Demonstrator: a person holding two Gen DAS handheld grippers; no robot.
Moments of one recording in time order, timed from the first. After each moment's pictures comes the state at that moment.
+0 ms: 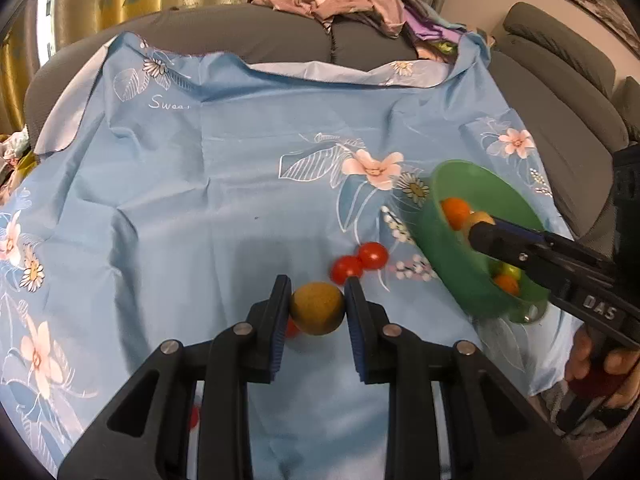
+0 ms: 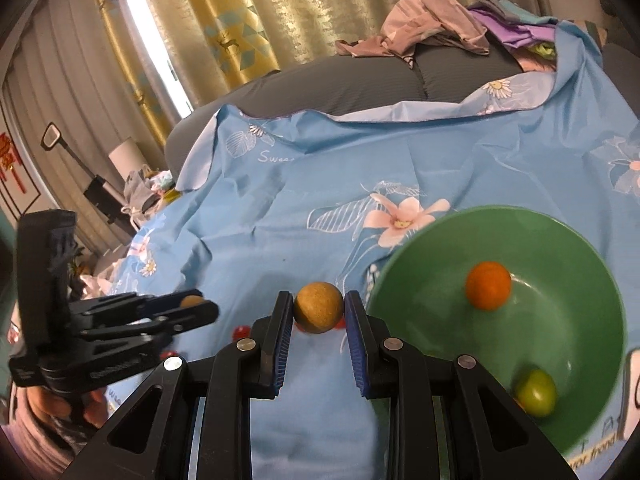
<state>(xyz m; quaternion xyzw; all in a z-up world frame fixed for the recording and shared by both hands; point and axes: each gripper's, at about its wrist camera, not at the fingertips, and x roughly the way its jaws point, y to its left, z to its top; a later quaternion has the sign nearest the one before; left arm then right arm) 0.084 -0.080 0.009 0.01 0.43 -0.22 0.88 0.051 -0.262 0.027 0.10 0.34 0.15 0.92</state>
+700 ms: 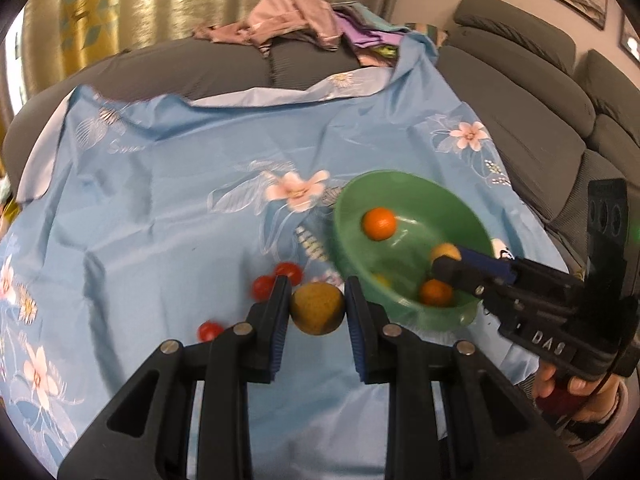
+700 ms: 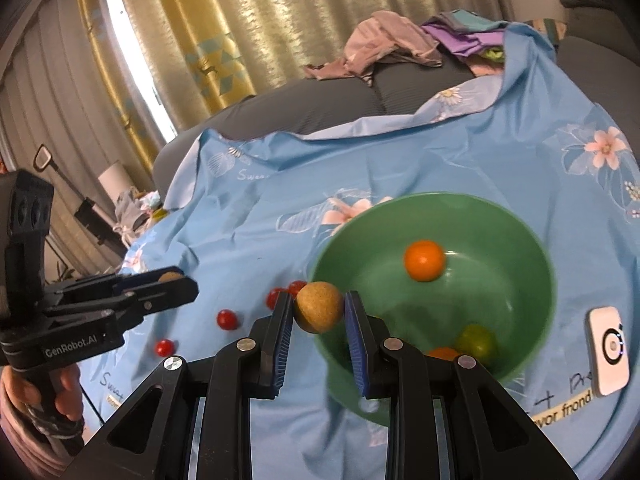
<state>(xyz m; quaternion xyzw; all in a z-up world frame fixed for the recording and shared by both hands) 0.054 -0.143 0.047 0.04 0.40 -0.27 0.88 0.002 -0.306 0.032 0.12 0.32 0.11 0.94</state>
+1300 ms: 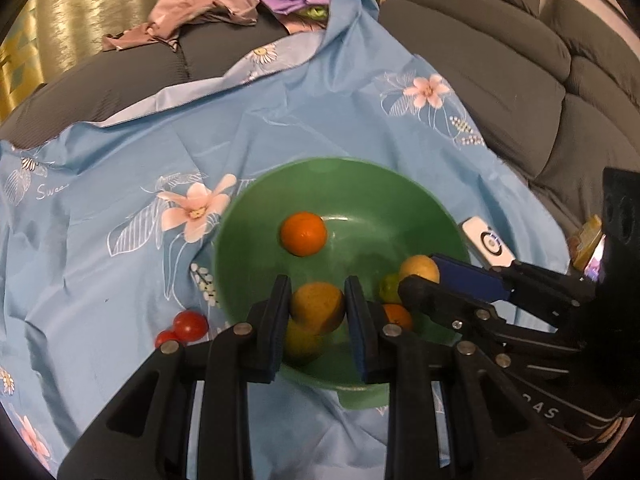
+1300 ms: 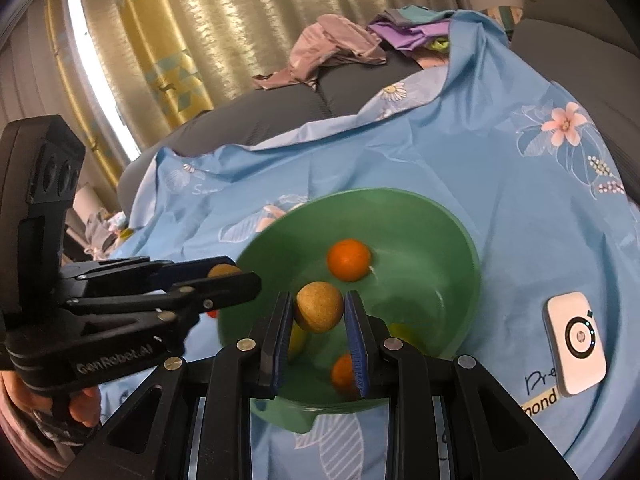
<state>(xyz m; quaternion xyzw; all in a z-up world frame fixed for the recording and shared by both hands) 0.079 -0.249 0.019 0.12 0.42 -0.34 0.83 0.003 -0.356 0.012 0.15 0.31 0.05 0.94</state>
